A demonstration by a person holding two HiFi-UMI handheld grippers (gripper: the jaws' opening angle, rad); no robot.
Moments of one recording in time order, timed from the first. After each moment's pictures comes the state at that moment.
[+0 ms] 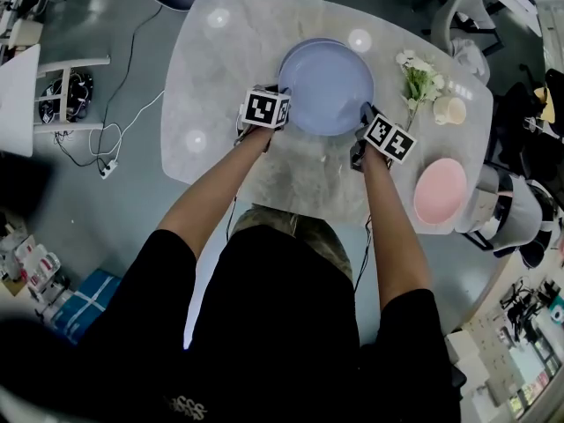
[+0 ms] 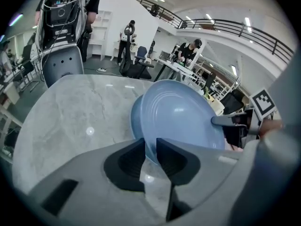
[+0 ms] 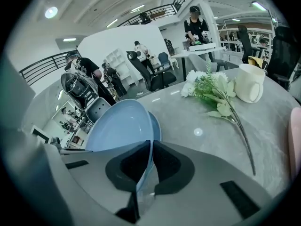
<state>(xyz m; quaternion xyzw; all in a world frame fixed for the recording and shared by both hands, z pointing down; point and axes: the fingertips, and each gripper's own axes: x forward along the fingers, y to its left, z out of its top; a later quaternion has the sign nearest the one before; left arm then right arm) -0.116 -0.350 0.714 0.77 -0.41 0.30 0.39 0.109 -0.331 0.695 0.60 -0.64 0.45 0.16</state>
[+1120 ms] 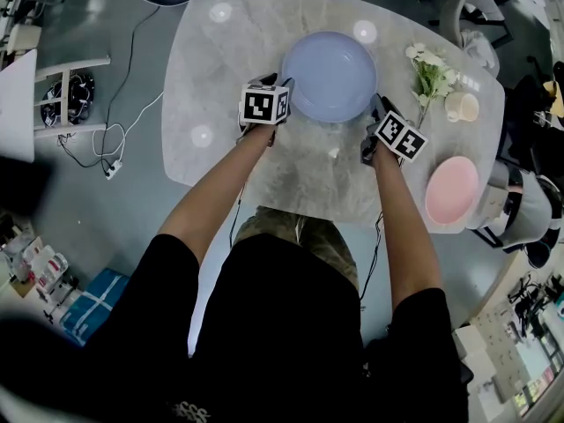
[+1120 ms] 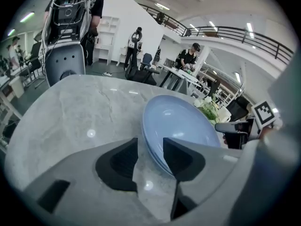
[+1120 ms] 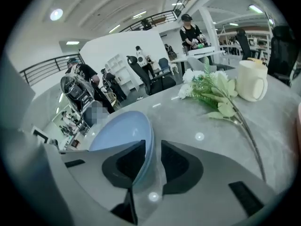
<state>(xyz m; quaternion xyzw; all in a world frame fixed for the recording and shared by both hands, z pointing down) -0.129 -0.371 0.731 0.76 -0.44 0.27 0.38 0.123 -0.344 0.717 0.61 -0.65 0.43 0.14</state>
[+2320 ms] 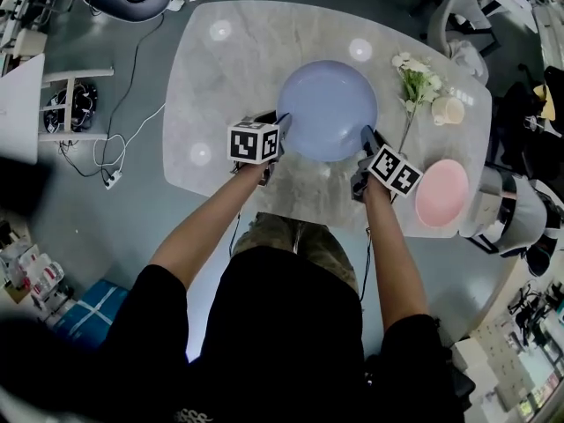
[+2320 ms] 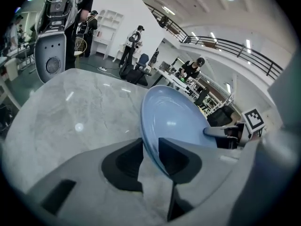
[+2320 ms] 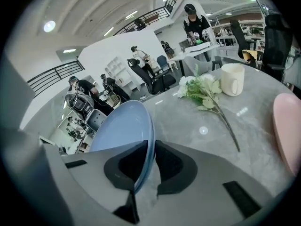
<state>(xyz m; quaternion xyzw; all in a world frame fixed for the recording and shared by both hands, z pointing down) -0.107 -0.295 0.671 0.78 -0.40 0.22 0.43 0.112 -0.275 0.658 0.59 -0.65 0.47 0.11</state>
